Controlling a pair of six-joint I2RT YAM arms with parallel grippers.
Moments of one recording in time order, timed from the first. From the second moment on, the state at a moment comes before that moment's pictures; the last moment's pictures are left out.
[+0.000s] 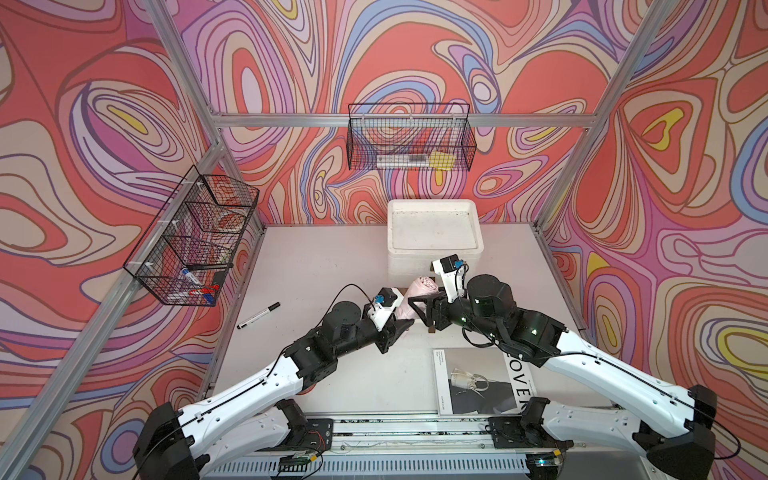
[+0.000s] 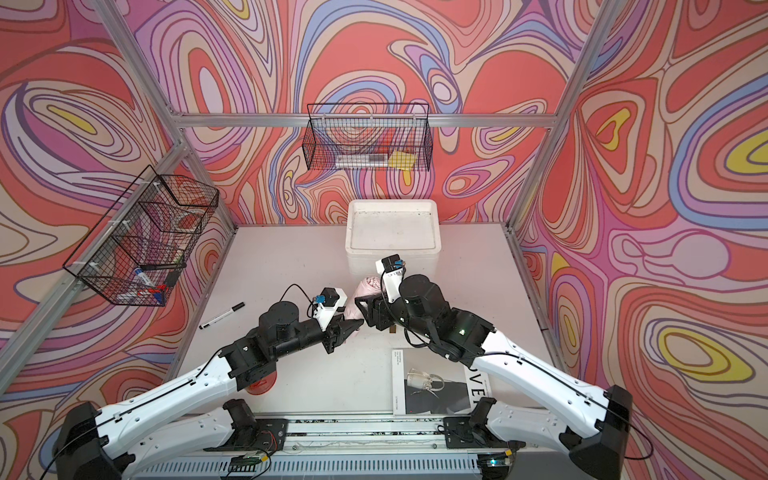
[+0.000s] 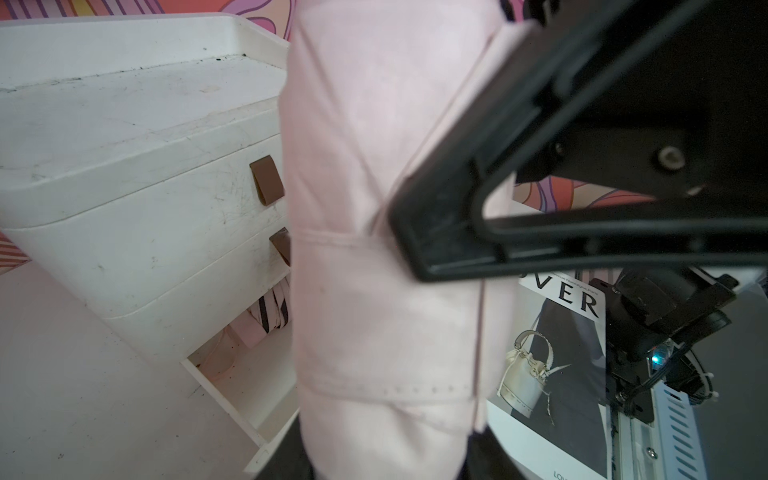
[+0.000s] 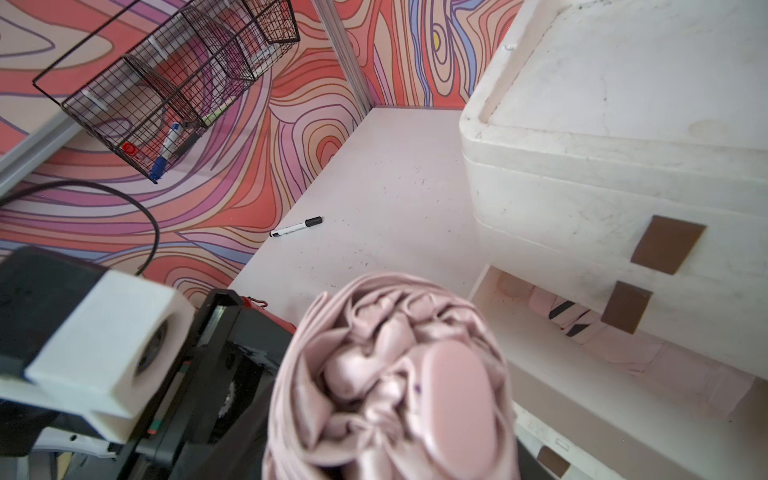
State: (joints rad) left arm -0.84 0.97 0.64 0.06 0.19 -0.03; right arm 0.89 1.08 1.04 -0.36 0.02 0.44
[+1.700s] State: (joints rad) left arm -0.86 0.76 0.50 0.13 -0.49 -0.19; right arm 0.90 1.35 0.81 0.07 0.54 0.45
